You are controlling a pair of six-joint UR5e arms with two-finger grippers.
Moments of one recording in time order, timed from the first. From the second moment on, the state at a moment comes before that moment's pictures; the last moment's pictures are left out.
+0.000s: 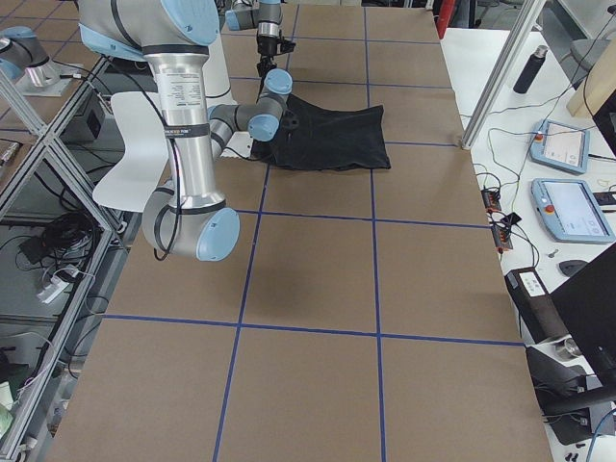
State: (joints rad) left arm -0.22 -1.74 -2.16 -2.29 -1.78 -2.15; right arm 0.41 -1.37 2.15 -1.36 2.16 1.65
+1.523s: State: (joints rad) left arm -0.70 -2.07 -1.52 -2.46 -1.78 -2.08; right arm 0.79 -0.86 1.52 -1.36 2.15 1.60
